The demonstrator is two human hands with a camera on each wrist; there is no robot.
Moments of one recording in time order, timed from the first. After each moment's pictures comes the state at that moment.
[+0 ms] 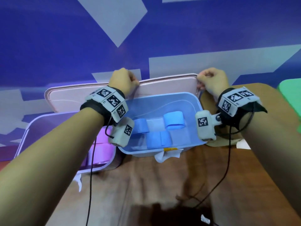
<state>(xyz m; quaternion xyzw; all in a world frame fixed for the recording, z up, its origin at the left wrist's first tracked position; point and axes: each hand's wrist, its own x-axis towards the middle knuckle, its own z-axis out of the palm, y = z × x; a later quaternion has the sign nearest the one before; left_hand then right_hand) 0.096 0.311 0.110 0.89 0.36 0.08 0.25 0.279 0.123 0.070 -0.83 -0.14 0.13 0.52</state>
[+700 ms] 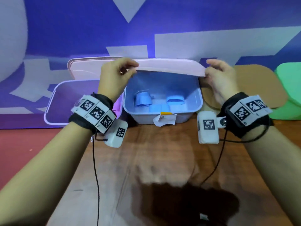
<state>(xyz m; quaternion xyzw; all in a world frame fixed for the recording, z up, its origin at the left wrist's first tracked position) -0.004 0.237 0.128 0.86 0.26 0.30 0.31 0.195 0.059 0.104 -0.69 -0.09 0.20 0.69</state>
